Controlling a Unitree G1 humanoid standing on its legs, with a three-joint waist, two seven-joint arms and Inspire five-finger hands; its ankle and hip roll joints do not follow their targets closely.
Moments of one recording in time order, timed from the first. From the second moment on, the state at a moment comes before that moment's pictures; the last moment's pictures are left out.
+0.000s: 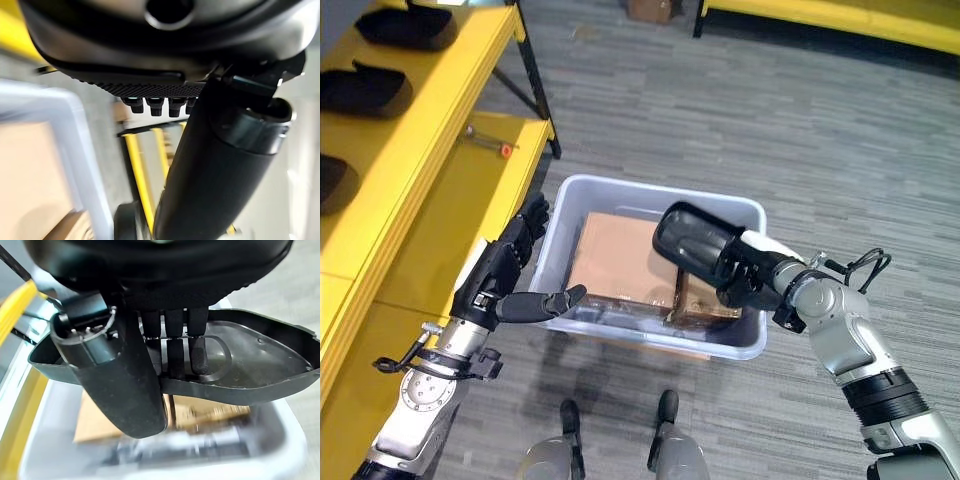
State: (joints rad) left arm 0.00 0.55 -0.17 -0.17 -0.10 -0.37 0.04; right arm -0.39 -0.92 0.27 0.05 -0.19 0.31 0.59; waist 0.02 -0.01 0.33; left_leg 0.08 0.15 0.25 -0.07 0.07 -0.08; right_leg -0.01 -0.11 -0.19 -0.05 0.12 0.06
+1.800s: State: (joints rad) left arm -0.01 1.13 -0.05 -0.09 0.50 -0.84 0.23; right arm -0.64 -1.06 0.61 -0.01 0.01 0.41 0.95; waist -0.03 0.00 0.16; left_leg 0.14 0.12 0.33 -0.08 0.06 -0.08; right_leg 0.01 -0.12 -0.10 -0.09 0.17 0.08
